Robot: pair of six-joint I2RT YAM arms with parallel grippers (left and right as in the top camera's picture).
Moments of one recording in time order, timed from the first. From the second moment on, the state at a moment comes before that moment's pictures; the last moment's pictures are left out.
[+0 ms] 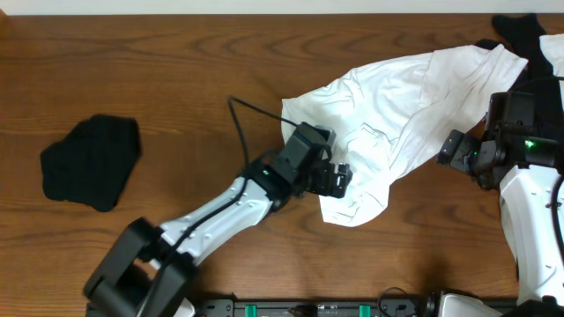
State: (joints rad) left arm -0.74 1.64 0.93 -0.14 0.24 -0.52; right arm -0.17 1.36 1.08 -0.96 0.12 0.33
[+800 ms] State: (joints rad) left arm -0.77 1.87 0.93 0.16 0.12 -0.43; right arm -0.17 1.36 1.08 -0.96 0.12 0.33
